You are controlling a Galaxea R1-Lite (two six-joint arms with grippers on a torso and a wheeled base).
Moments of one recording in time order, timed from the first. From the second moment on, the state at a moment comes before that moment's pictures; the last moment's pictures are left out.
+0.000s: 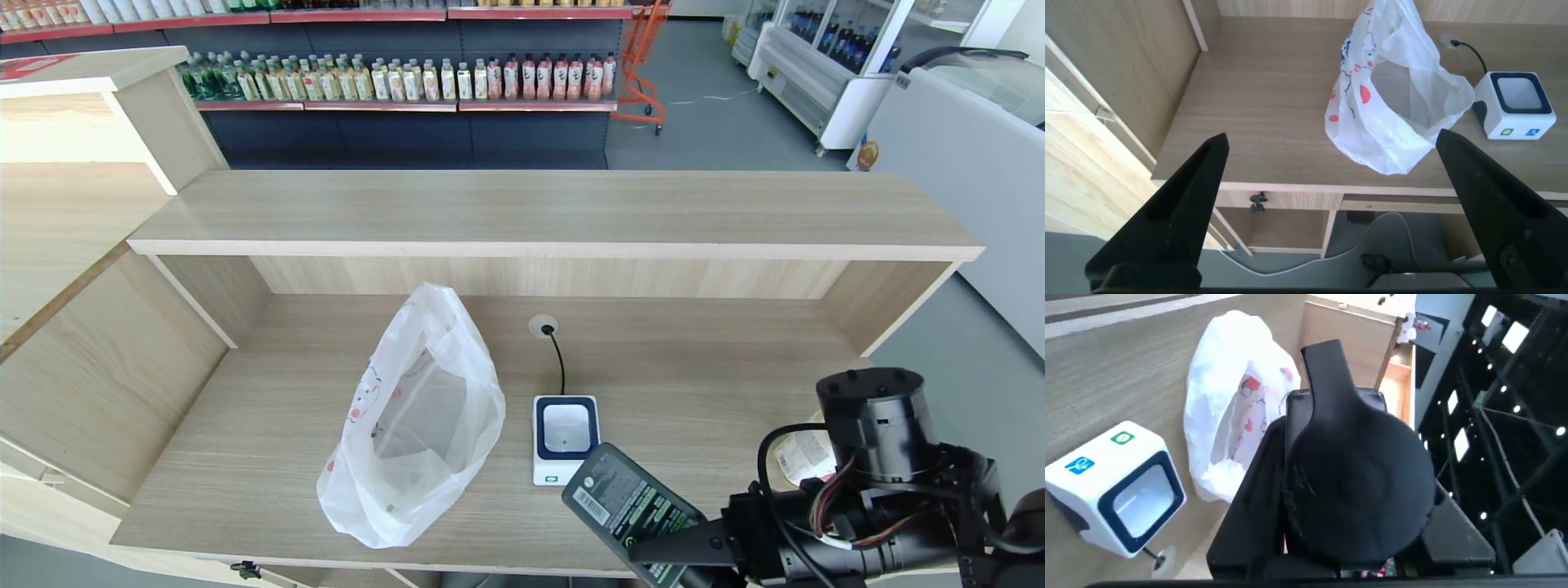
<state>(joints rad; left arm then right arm) 0.00 0.00 0.00 0.00 -0.02 0.00 0.55 1.66 -0.43 -0.70 0.86 -2.51</state>
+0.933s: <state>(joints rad) 0.00 0.00 0.00 0.00 -0.02 0.00 0.67 1.61 -0.43 -0.80 0.90 -2.55</state>
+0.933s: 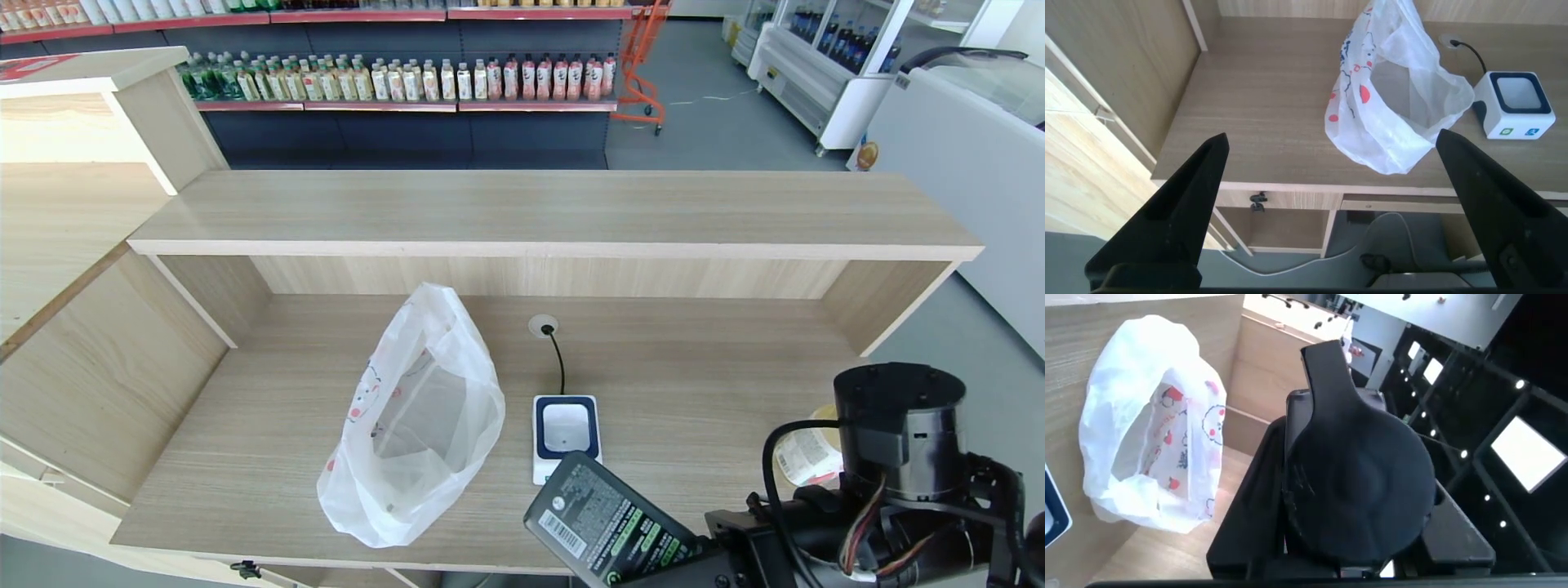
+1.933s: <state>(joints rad) 0.00 0.00 0.00 0.00 -0.02 0.00 0.68 1.59 -0.42 -0.79 0.92 -2.55</state>
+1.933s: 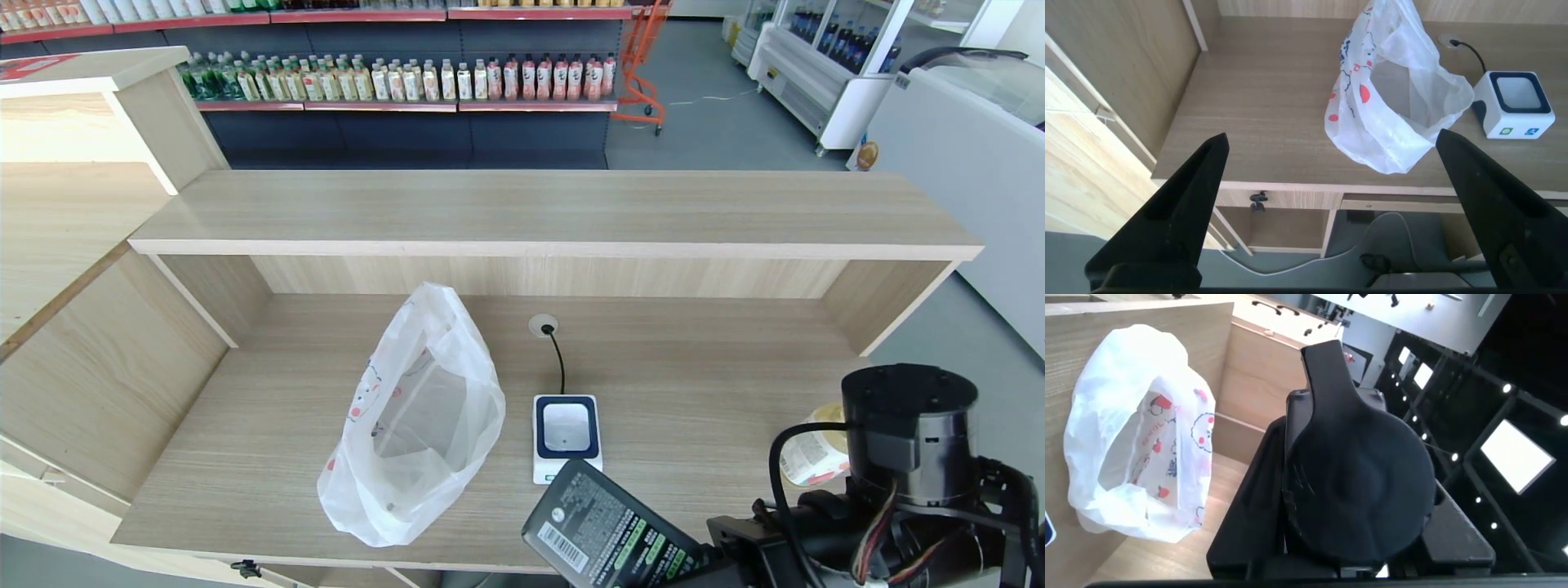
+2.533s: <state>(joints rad) 0.00 0.00 0.00 0.00 -0.02 0.00 0.67 1.58 -0.44 -0.80 0.91 -2.28</state>
